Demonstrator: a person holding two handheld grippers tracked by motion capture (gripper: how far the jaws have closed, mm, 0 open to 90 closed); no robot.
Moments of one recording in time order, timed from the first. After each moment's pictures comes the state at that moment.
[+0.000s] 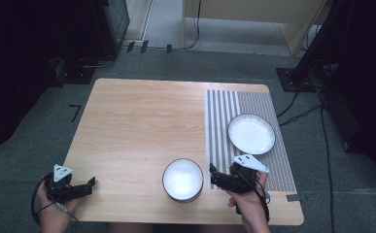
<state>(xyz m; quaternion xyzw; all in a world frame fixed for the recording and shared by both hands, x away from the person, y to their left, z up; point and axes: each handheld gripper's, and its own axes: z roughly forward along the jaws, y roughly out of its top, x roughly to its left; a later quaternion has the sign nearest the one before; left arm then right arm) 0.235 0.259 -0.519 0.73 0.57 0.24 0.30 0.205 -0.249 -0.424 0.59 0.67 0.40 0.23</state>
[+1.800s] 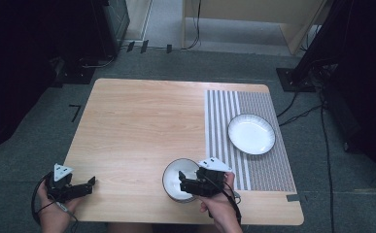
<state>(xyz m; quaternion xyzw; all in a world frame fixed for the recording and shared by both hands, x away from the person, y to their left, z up) 0.236 0.259 -0.519 0.73 0.57 0.24 0.30 0.209 -0.173 -0.444 0.55 0.71 0.40 0.16</state>
